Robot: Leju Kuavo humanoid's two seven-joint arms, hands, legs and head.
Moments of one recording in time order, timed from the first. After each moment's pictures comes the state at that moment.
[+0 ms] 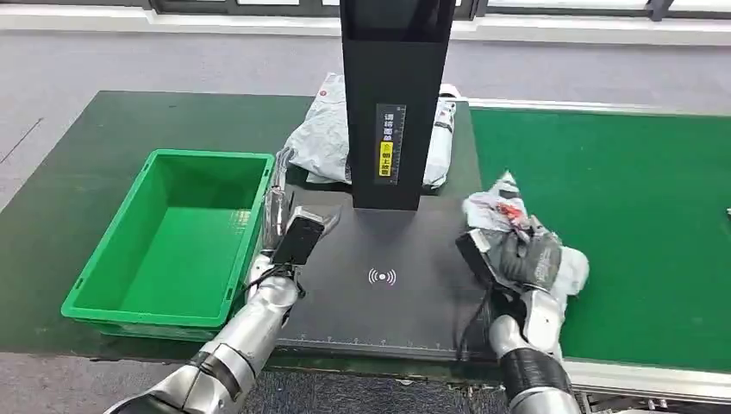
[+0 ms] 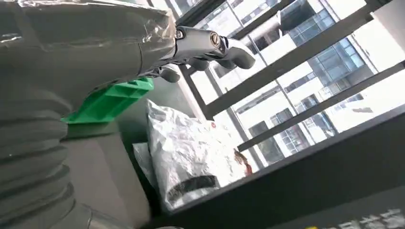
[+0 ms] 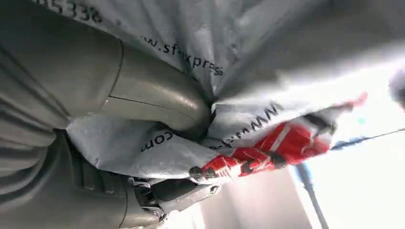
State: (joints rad) left arm -0.59 -0.29 -0.26 -0.60 -0.32 0.64 -0.68; right arm -0.34 0.16 -0.15 -0.84 1.21 -0.70 -0.11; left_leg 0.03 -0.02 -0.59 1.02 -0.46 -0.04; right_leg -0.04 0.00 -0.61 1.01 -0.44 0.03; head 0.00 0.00
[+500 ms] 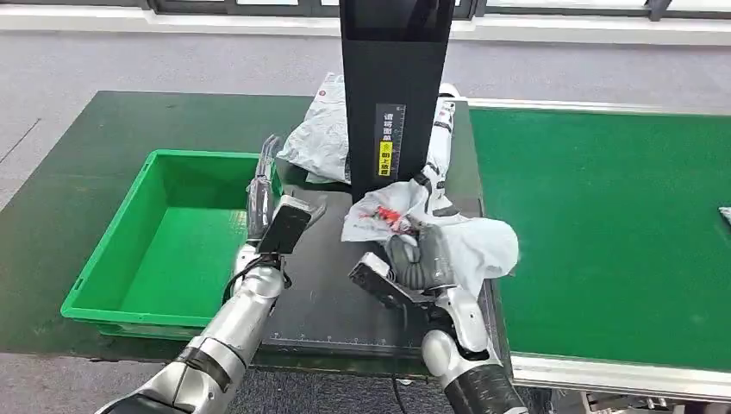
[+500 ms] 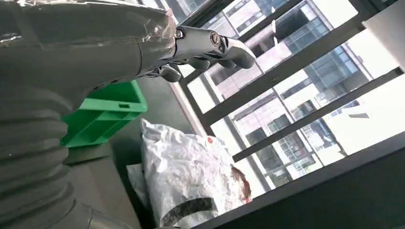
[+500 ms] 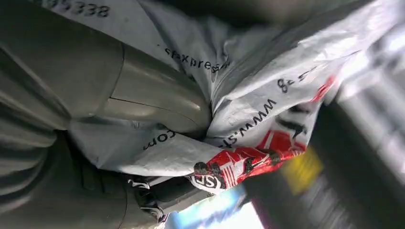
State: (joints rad) left arm -0.60 -0.26 -0.19 -0.67 -0.38 0.60 -0.65; right arm -0.27 0.18 0.39 -1.08 0.91 -0.29 -0.12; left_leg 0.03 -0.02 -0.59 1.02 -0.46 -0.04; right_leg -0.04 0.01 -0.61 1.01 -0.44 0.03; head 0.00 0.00
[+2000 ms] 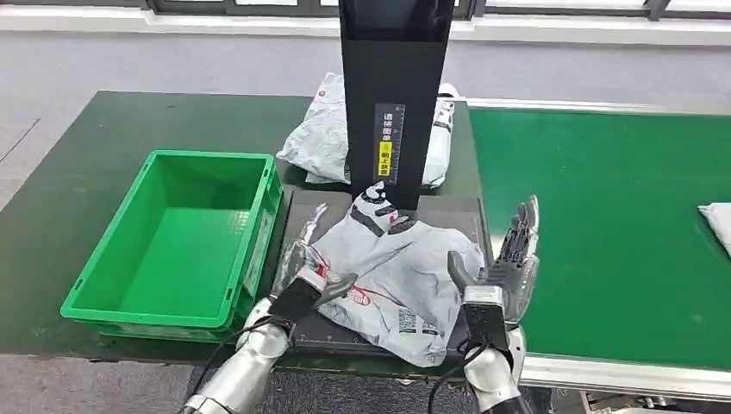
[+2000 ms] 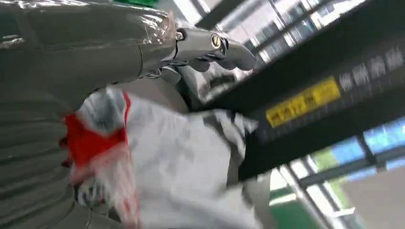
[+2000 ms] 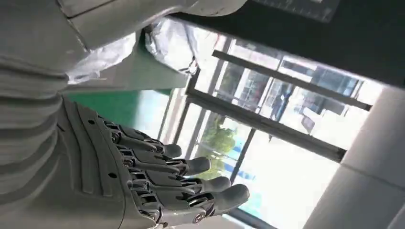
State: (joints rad) left arm -0.36 -0.22 -0.35 -0.77 -0.38 0.30 -0.70; right arm -0.11 0.15 0.21 -1.26 0.25 -0.69 -0.65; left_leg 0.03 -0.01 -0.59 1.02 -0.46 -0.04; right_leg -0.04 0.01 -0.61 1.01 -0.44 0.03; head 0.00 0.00
